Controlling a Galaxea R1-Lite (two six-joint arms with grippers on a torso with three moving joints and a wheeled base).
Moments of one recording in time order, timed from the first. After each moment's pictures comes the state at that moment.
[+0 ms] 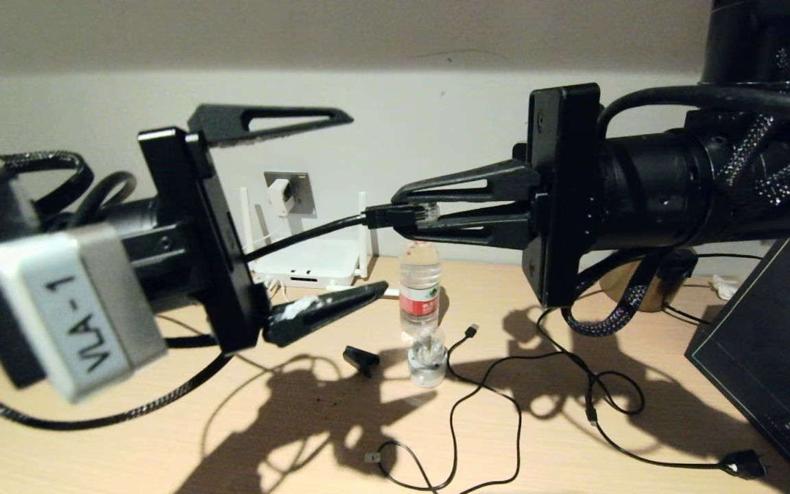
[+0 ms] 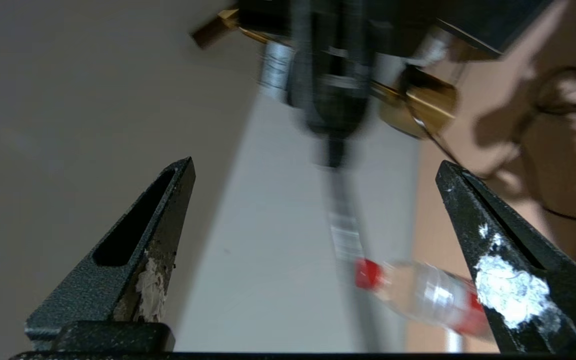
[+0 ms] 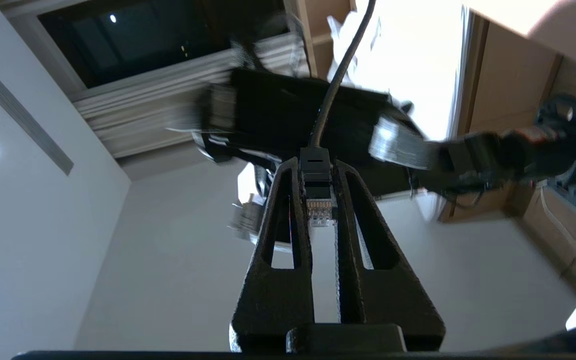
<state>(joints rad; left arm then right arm) -0.56 1.38 -0.90 -0.63 -0.64 1.26 0.73 1.61 -1.39 -0.10 0.75 1.56</state>
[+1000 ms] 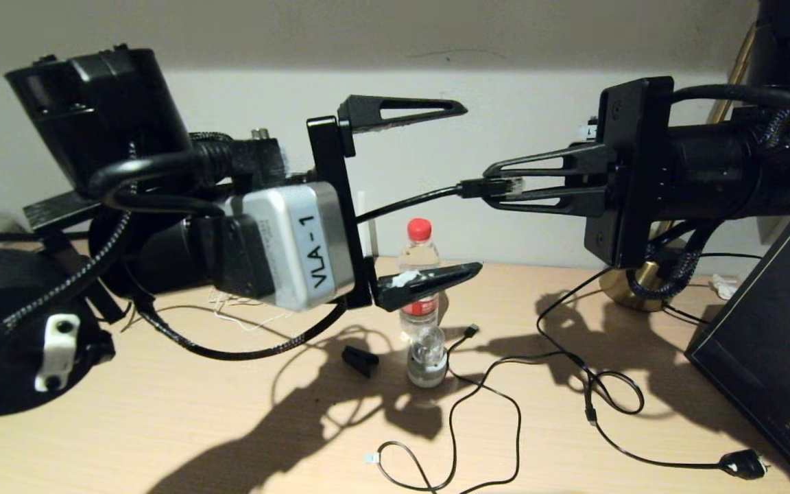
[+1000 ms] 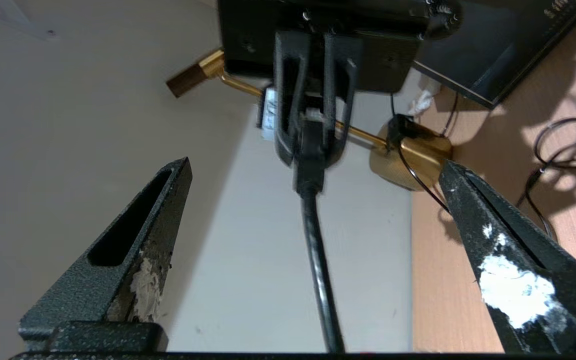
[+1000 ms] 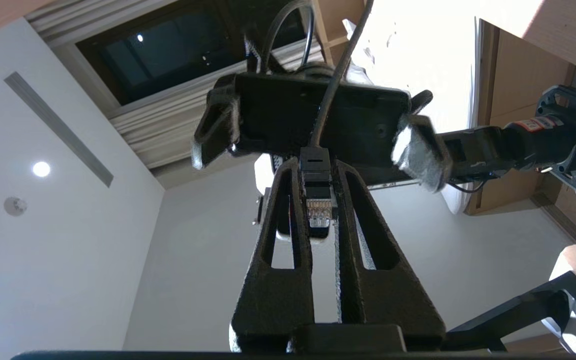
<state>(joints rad) -0.65 1.61 -1.09 -0.68 -0.70 1.24 0.49 1.59 -1.37 -0.10 0.99 1.62</state>
